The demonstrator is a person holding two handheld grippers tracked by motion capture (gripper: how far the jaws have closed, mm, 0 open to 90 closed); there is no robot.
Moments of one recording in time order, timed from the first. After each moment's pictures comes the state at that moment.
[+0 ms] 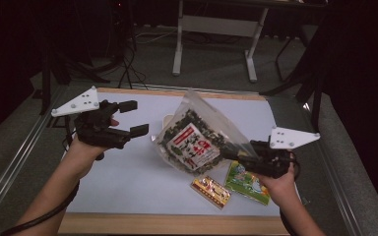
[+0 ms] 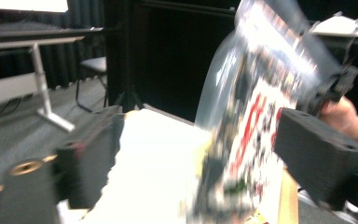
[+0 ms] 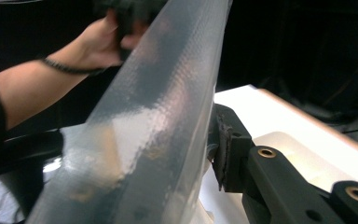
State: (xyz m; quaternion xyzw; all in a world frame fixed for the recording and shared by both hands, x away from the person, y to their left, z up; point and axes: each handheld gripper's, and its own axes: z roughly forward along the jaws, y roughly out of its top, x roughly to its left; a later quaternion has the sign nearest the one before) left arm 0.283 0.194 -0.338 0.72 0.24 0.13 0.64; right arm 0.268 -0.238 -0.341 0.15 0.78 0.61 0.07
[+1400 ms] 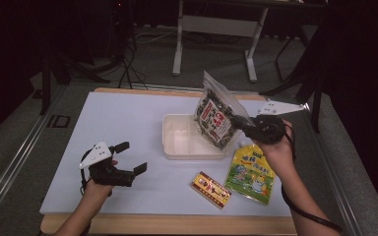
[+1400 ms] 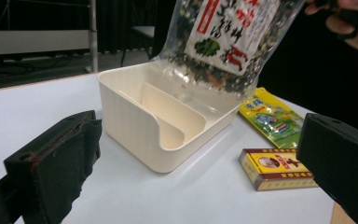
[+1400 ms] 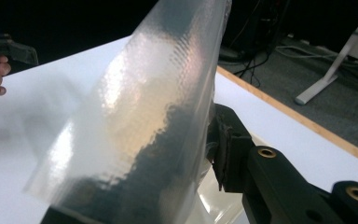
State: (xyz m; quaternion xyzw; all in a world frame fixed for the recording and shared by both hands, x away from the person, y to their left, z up) left arm 0.259 0.190 -0.481 0.70 0.34 0.16 0.60; right arm 0.354 -0.247 -0.364 0.28 0.81 0.48 0.17
